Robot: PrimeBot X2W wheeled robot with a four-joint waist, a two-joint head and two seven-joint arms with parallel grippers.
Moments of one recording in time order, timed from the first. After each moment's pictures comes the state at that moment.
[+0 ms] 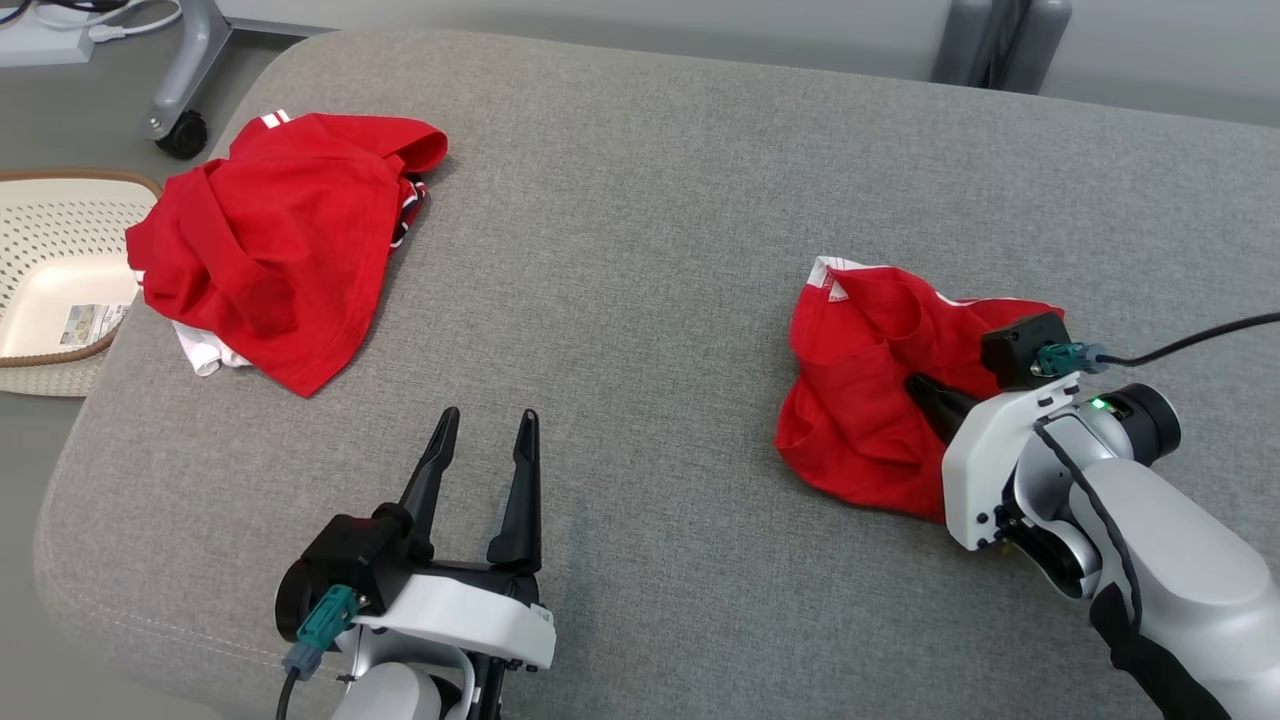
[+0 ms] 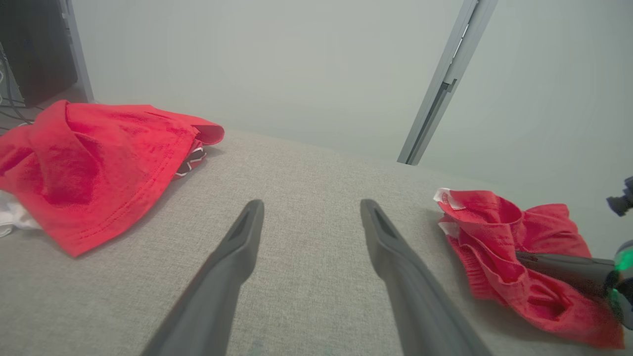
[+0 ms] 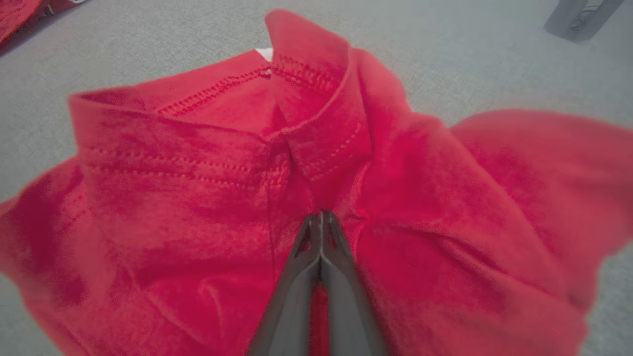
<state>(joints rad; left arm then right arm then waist) -0.15 0.05 -0.34 0.17 -0.42 0.10 -0.26 -0.68 -0.31 0.73 0.71 0.61 0.13 0.09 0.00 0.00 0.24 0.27</state>
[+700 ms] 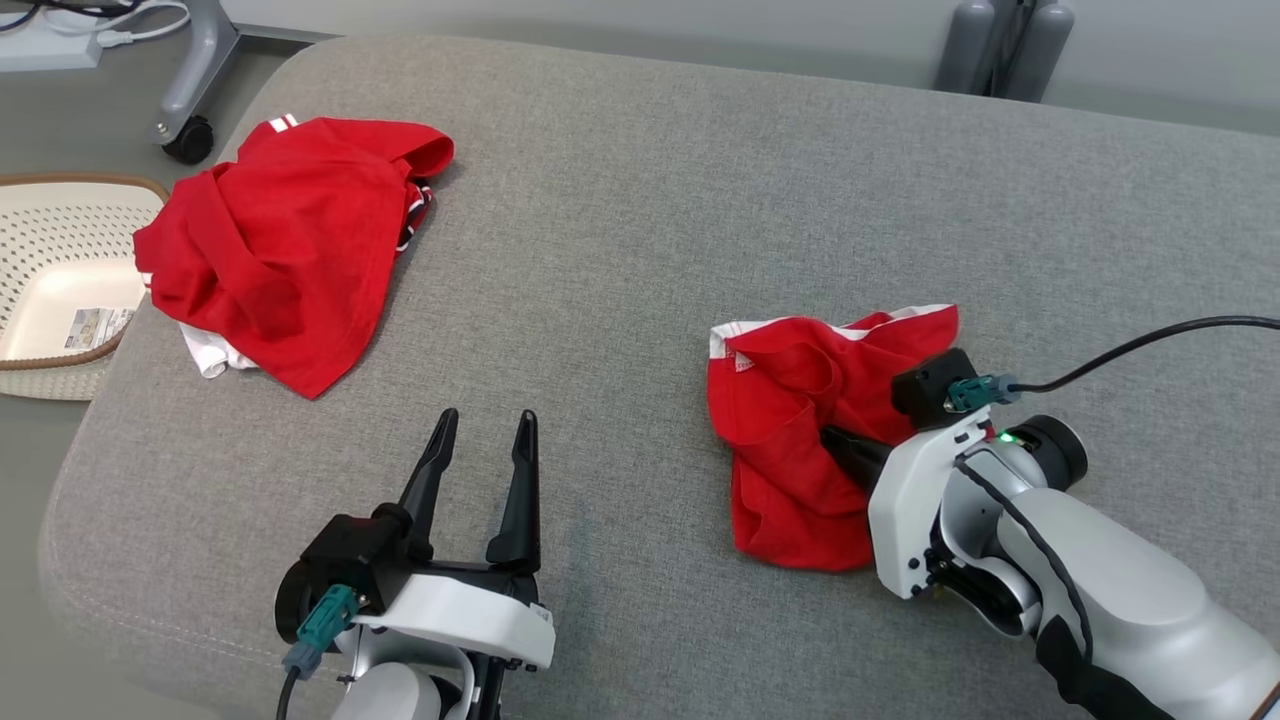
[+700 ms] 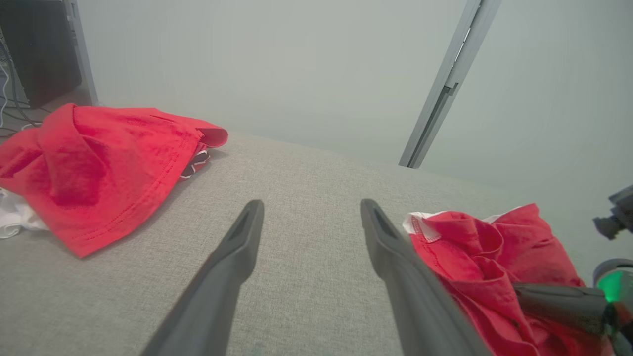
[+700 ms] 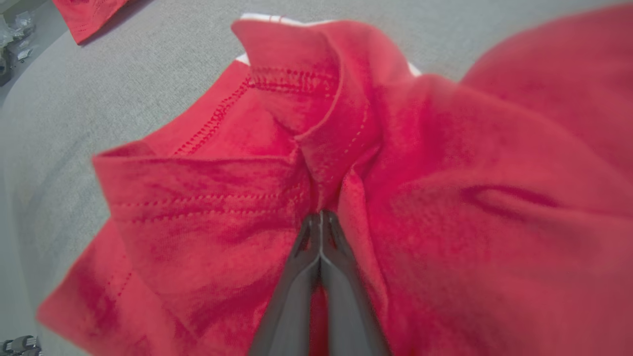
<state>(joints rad) -0.15 0.05 -0.35 0.17 -0.42 0.10 -0.26 -0.71 -0.31 0.95 0.64 0.78 0.13 0.12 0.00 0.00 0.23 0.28</state>
